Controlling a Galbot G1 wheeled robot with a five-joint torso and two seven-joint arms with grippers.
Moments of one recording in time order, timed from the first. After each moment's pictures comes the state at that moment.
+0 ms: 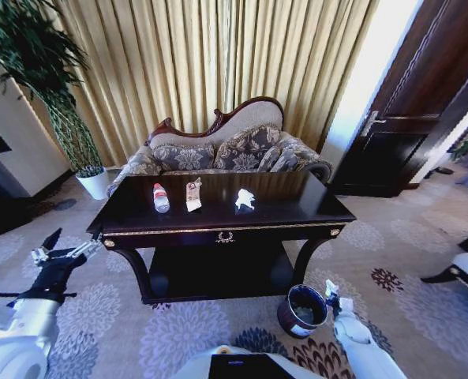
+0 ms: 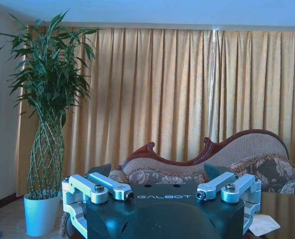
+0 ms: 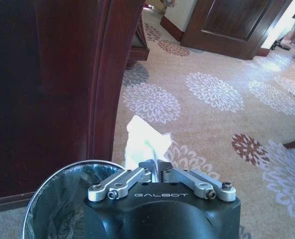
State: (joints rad) left arm 1.84 -1.33 -1.19 -2.50 -0.68 0.22 0.06; right arm -1.32 1.15 0.59 1.14 0.29 -0.11 0.18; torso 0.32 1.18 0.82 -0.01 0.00
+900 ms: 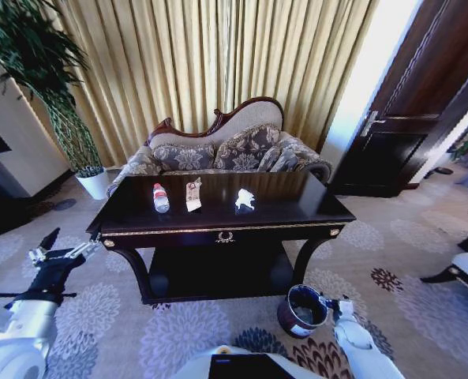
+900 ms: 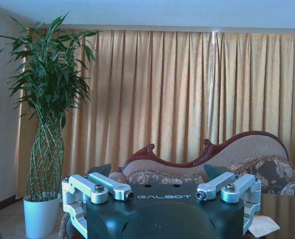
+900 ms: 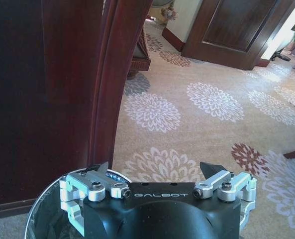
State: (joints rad) left arm 1.85 -1.33 -1.19 -2.50 -0.68 0.20 0.06; right arm -1.37 1.14 0.61 1.21 0.30 -0.10 0.17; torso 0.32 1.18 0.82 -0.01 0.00
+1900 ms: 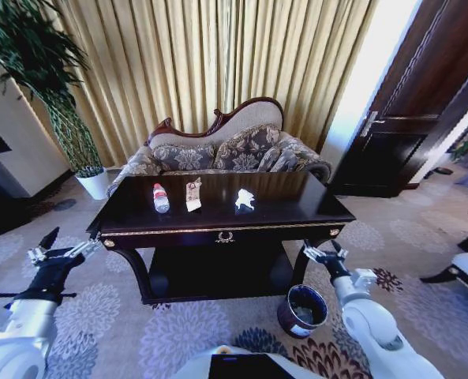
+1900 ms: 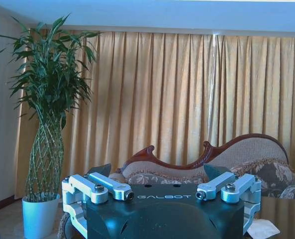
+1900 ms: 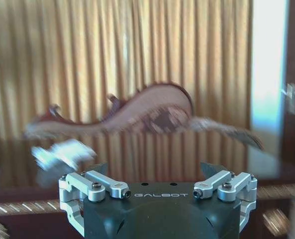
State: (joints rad) left arm 1.85 -1.33 -1.20 -2.50 -0.69 0.20 0.06; right arm -1.66 1.07 0.69 2.27 0.55 -0.15 0.19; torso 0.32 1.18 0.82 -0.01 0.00
